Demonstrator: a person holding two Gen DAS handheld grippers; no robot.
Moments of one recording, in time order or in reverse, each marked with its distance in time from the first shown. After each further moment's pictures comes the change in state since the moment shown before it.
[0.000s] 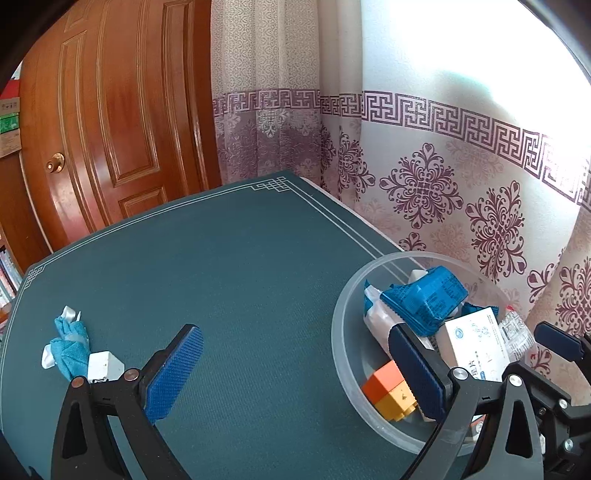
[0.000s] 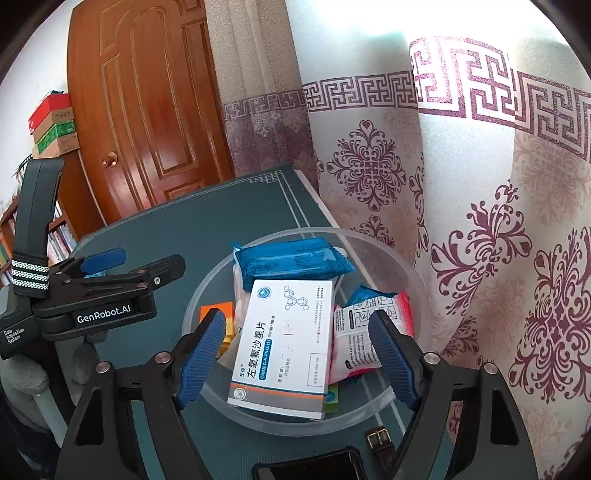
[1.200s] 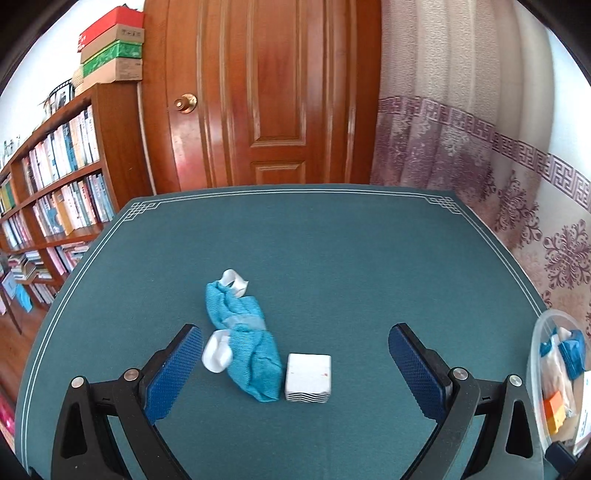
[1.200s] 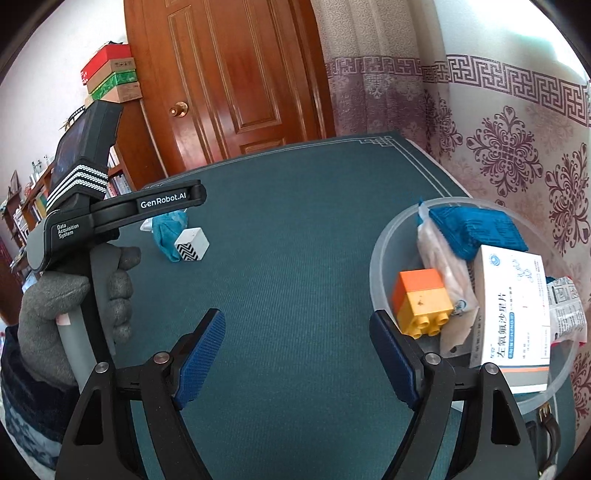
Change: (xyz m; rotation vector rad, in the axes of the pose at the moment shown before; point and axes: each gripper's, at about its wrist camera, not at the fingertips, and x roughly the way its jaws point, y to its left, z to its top) left arm -0.003 0.174 -0.022 -0.315 0.021 0.335; right arm 0.041 0.138 -0.030 -0.125 0.125 0.218
